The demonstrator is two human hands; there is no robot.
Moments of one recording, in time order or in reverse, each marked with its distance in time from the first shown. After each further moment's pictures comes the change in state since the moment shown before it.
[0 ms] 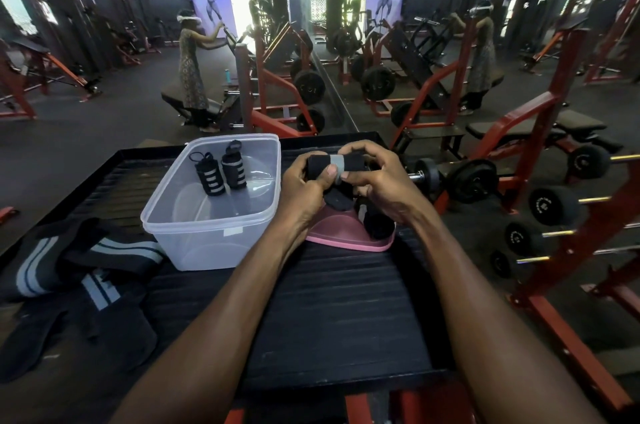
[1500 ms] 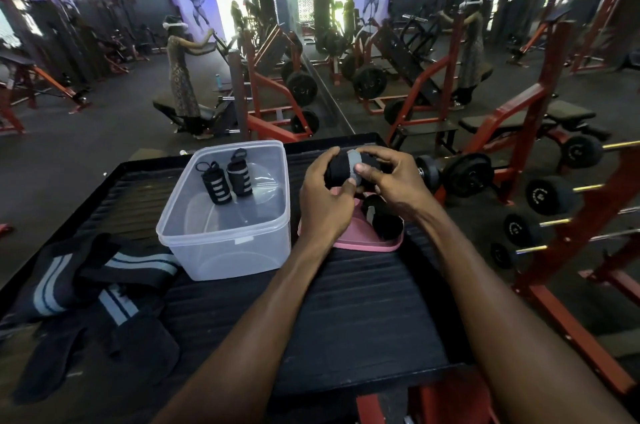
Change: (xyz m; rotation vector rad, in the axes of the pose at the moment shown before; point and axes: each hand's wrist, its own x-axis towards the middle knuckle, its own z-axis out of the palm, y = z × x) left_hand -0.017 0.000 0.009 0.332 0.012 0.210; right_hand 0.000 0.006 0.000 -0.096 0.220 -0.056
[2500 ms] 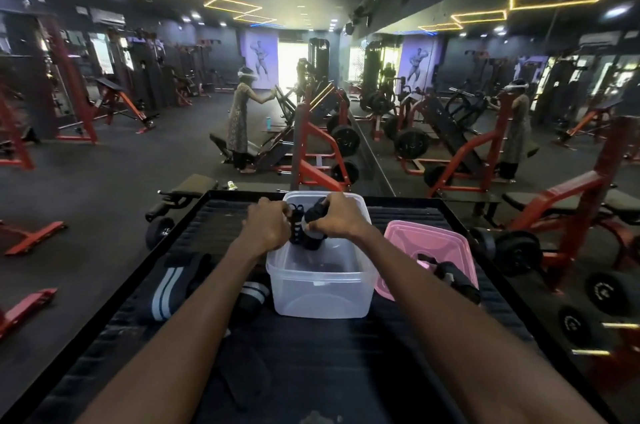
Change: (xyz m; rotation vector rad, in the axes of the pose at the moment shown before) left_hand 0.081 -0.033 -0.233 1.030 -0.101 -0.162; right_hand 0.041 -0.034 0.219 -0.921 -0.321 0.059
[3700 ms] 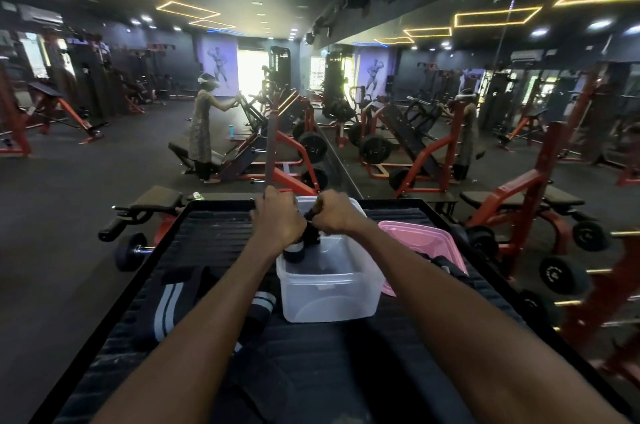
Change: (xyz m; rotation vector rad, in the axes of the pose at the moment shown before) left_hand -0.001 0.017 -0.016 -0.107 0.156 0.098; right_hand 0.014 -0.018 0.008 -0.148 0.079 0.003
